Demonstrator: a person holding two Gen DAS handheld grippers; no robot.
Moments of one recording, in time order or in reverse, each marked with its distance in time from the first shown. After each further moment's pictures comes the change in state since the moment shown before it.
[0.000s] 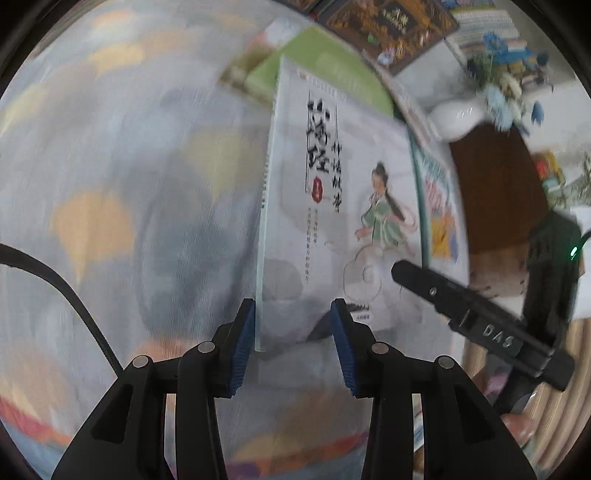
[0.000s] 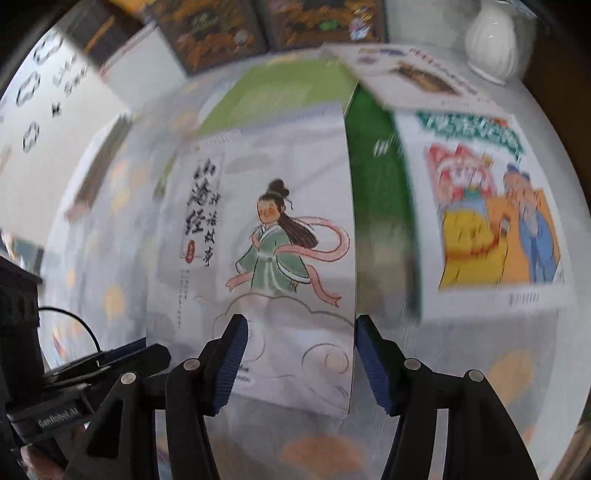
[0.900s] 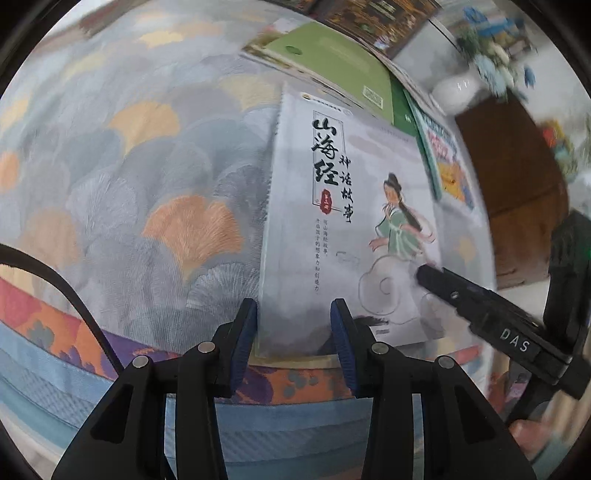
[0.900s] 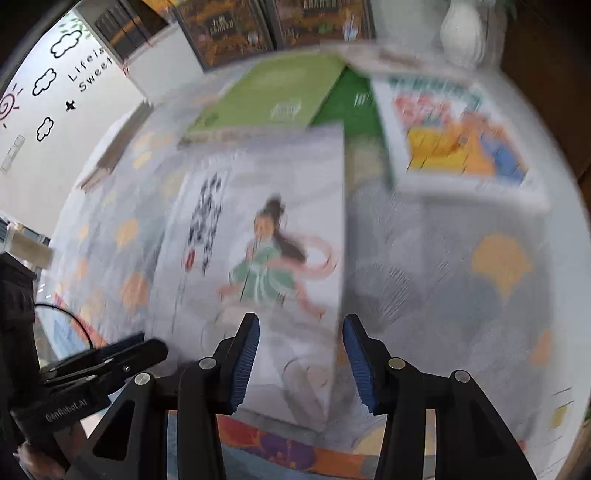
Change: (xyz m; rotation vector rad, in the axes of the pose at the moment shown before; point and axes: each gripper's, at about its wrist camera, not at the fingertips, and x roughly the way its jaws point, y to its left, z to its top) left arm -0.015 -0.009 -0.064 0.072 -0.070 0.136; right arm -0.015 -0.011 -0.080 0.010 -0.053 0.026
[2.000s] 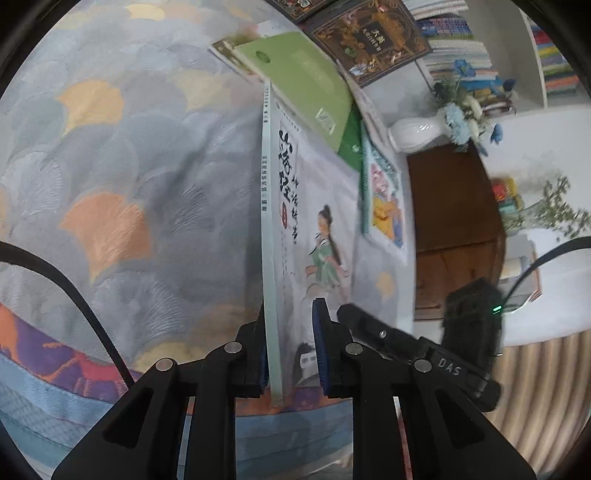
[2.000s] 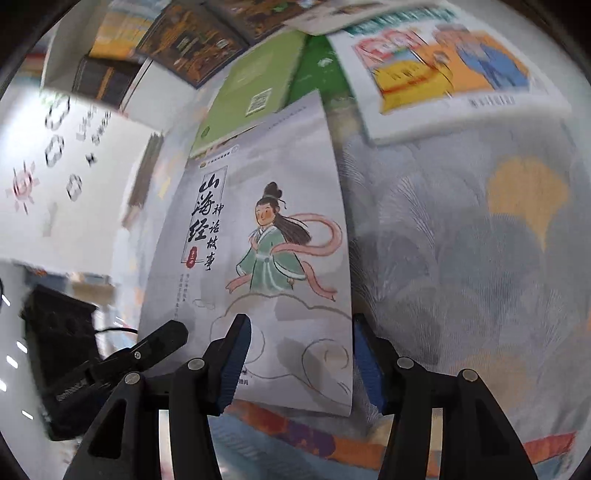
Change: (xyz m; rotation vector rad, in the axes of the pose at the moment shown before) left arm -0.006 -0.002 0.021 -0.219 -0.018 -0.360; right arm 0.007 -0.057 0.000 0.269 0.071 0.350
